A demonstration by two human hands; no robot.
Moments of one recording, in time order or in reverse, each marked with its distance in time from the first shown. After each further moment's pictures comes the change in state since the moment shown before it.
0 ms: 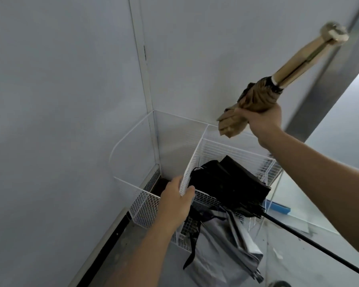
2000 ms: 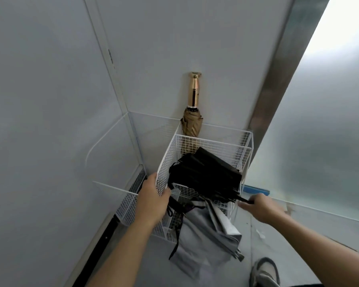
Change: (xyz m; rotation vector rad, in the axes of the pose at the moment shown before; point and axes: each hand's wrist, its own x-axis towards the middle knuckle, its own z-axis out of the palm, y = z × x) left_hand 0.000 -0.011 0.011 0.227 0.096 0.068; right_hand -0.116 0.190 -0.119 -1.113 -0.533 0.247
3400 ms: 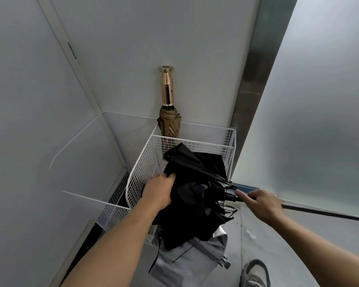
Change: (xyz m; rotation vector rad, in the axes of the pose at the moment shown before) left_hand 0.071 0.024 0.084 0.985 -0.369 0.338; right_hand 0.046 0.064 0.010 0.225 0.235 -0.131
